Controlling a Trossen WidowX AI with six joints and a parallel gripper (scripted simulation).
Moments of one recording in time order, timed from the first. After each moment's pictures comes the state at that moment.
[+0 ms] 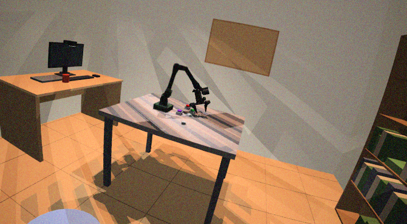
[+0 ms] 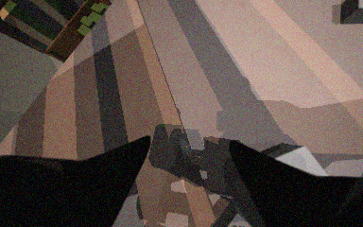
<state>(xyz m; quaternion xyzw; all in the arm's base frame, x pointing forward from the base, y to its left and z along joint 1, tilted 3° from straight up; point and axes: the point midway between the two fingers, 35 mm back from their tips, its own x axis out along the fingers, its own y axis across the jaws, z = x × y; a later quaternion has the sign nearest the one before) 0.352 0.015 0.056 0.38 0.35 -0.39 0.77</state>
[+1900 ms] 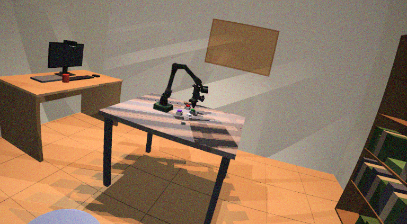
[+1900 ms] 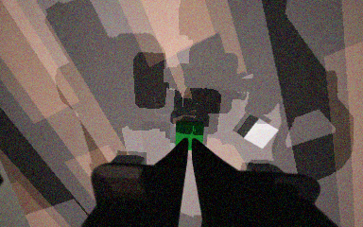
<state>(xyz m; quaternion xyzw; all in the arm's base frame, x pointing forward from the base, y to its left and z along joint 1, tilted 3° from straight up) 0.279 0.070 0.062 0.06 0.67 -0.07 0.74</state>
